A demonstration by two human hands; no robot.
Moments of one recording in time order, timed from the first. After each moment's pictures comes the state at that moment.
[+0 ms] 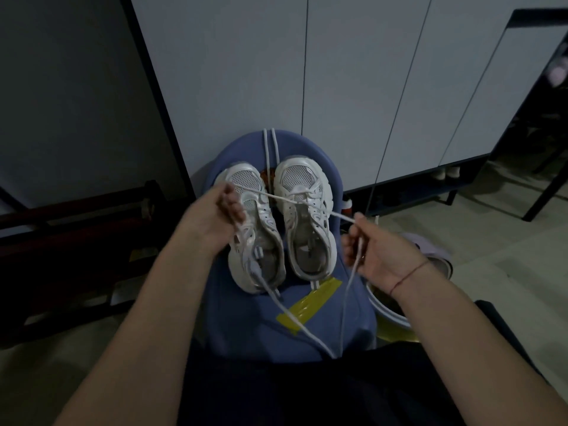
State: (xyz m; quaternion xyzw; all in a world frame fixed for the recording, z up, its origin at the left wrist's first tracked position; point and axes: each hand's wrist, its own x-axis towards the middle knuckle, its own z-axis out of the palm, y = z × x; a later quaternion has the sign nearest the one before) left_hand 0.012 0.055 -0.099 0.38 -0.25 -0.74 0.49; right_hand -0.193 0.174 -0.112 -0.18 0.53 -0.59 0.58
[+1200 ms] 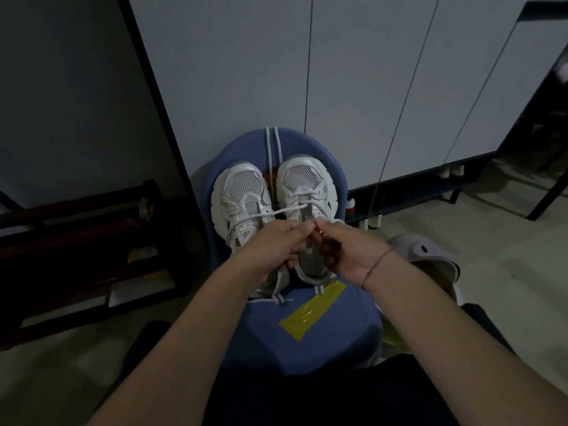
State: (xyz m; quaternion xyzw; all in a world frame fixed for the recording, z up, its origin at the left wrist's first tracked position) left_hand -0.034 0.096 -0.124 0.38 -0.63 -0.63 0.23; right_hand -0.168 0.140 -0.120 -0.22 0.50 -0.54 0.64
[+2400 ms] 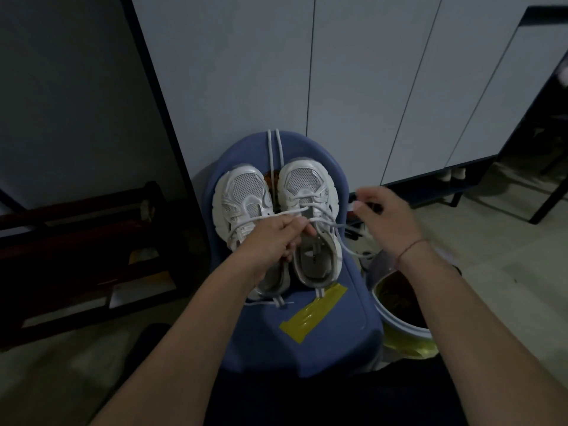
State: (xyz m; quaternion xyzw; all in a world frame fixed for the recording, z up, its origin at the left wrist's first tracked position) left_hand -0.033 0.089 -0.124 0.40 -0.63 -0.61 0.28; right_hand -0.226 0.128 -0.116 -0.50 0.70 -0.47 0.19
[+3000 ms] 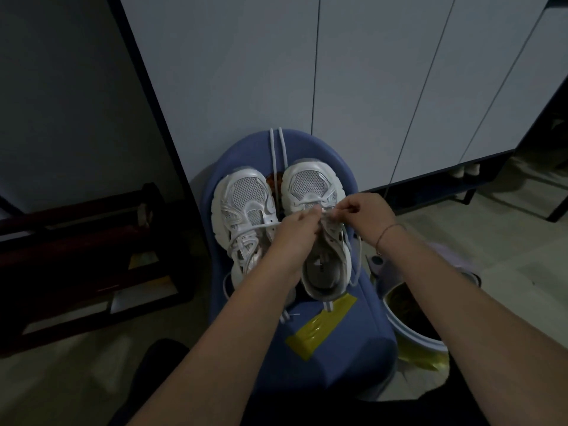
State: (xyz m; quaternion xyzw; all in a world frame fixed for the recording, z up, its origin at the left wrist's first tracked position) left_hand -0.081 0.072 -0.128 0.45 -0.49 -0.66 0.36; right_hand -0.225 0.069 -0.134 -0.56 0.72 -0.36 0.21
